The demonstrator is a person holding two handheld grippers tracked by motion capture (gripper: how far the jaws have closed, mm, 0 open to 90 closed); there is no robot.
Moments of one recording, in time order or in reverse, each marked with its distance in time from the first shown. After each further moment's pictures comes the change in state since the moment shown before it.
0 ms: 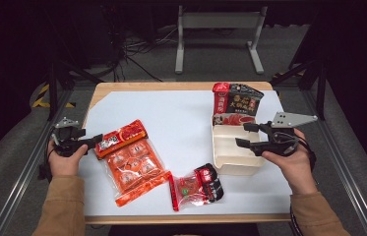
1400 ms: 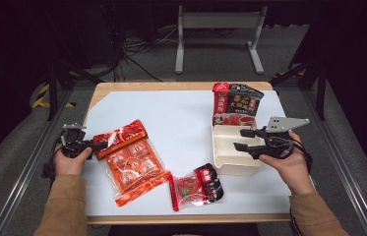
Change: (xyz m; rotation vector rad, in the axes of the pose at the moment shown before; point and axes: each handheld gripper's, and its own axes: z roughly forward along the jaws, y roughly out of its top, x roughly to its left) left arm 0.001 -0.011 0.028 0.140 -0.218 -0.048; right arm -0.002 -0.014 0.009 0.069 0.019 -0.025
